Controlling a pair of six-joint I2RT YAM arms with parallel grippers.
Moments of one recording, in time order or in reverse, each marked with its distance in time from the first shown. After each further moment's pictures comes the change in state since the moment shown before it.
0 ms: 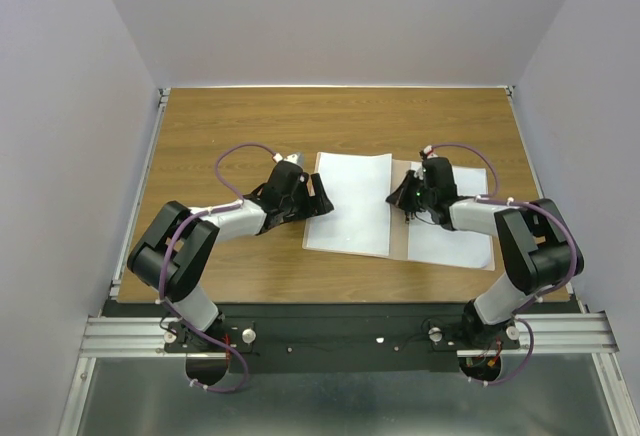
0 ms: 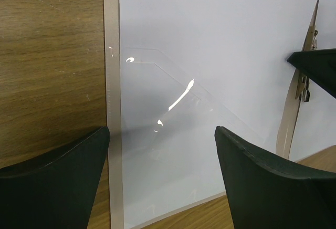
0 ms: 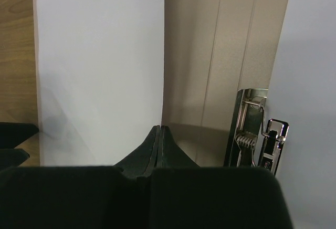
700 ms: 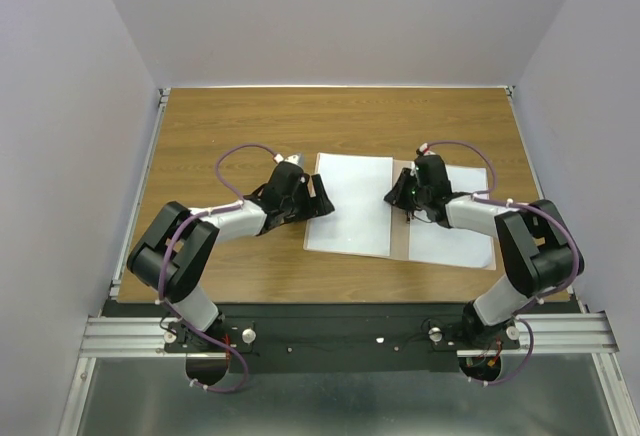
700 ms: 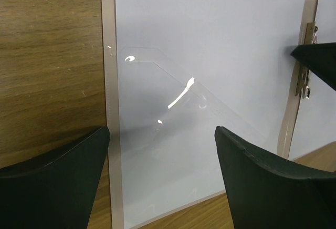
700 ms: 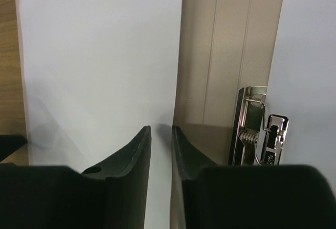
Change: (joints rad) left arm -0.005 -0.005 -0.002 -0.002 0.000 -0.003; right arm 0.051 -0.006 0.033 -0.071 0.122 0.010
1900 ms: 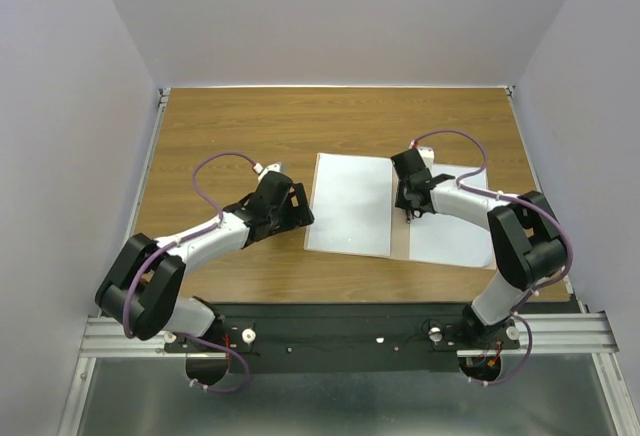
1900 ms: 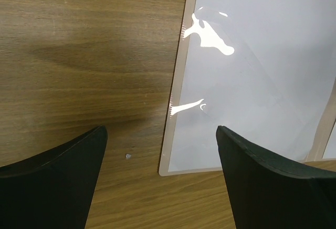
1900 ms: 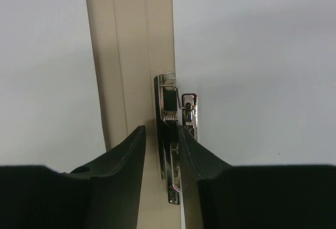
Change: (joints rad) left arm -0.010 -0.240 -0.081 -0.260 -0.183 -0.019; right arm 0.109 0.053 0.223 -0.459 0.456 -0.090
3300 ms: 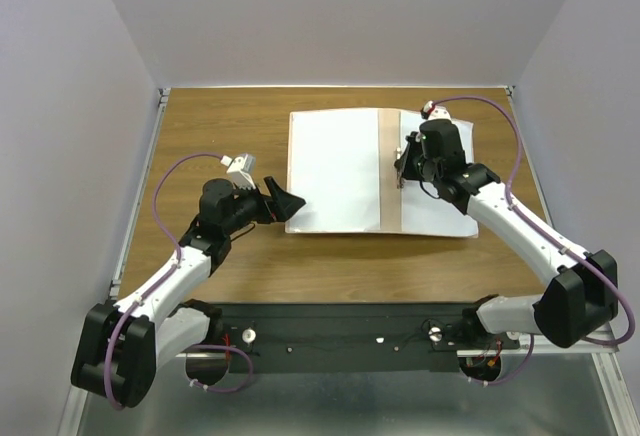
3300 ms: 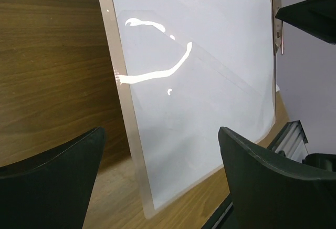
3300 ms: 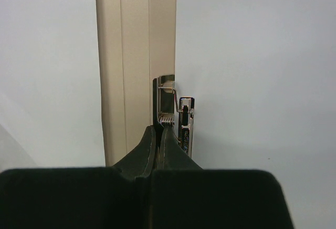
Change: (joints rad) left arm 0.273 -0.371 -0.254 0.419 0.497 0.119; right arm 0.012 -0.351 0.150 -0.084 -0.184 -0.077
